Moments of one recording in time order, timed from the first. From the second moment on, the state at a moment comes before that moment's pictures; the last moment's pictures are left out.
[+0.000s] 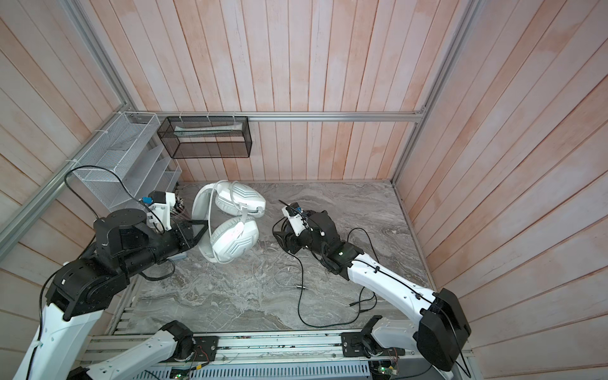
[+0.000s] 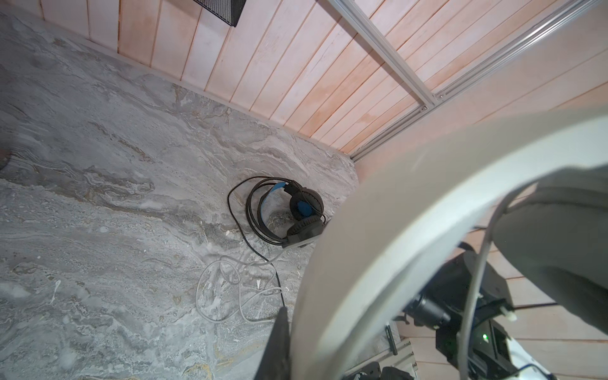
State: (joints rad) left arm -0.51 0.93 1.51 -1.02 0.05 -0.71; right arm 0.77 1.22 0.83 0.06 -0.19 0.14
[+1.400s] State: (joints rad) left arm -0.51 1.07 1.80 -1.09 0.03 -0.70; right arm 0.86 1.75 0.77 0.65 -0.14 0.22
